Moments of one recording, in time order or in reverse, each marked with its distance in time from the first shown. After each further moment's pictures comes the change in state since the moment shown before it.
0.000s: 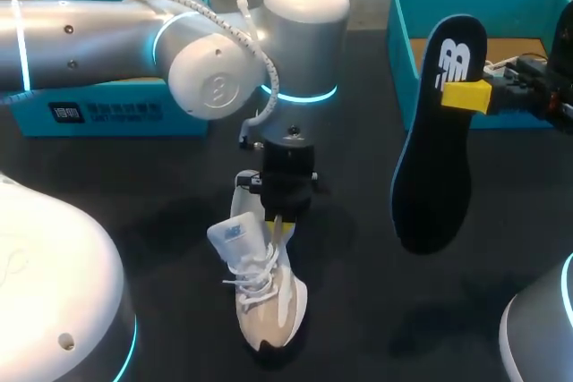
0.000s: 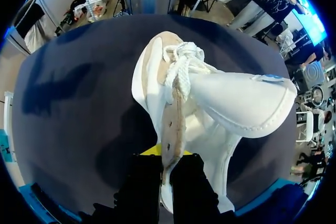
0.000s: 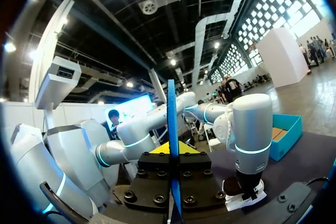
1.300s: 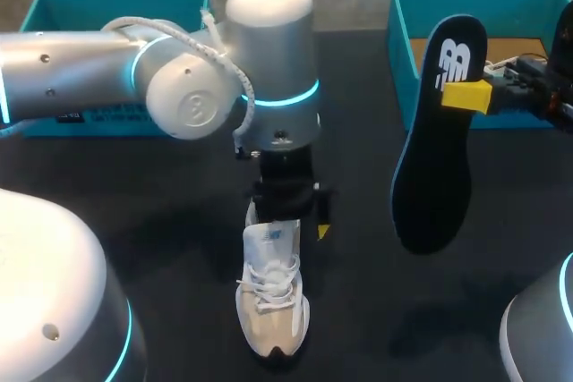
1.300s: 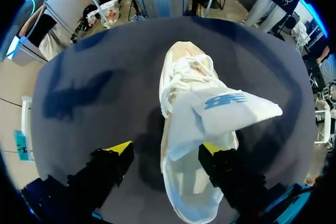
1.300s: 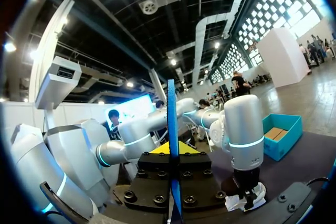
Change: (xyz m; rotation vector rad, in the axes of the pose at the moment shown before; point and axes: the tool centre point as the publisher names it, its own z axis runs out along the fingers) left arm -0.029 -0.010 -0.007 0.010 -0.213 0.010; right arm 0.000 0.000 0.000 0.000 0.003 0.000
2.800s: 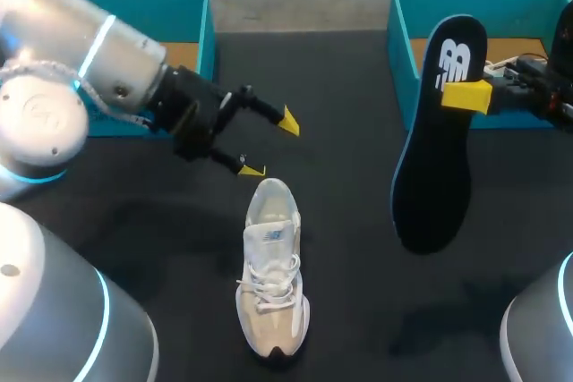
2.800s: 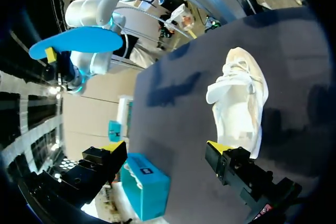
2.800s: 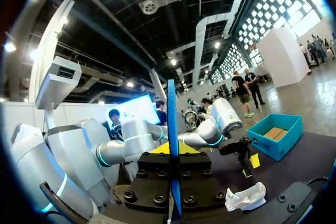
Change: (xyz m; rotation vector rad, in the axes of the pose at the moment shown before) left arm 0.010 0.025 -0.148 -0.024 -0.909 0.033; right arm 0.000 0.000 0.000 0.000 0.002 0.001
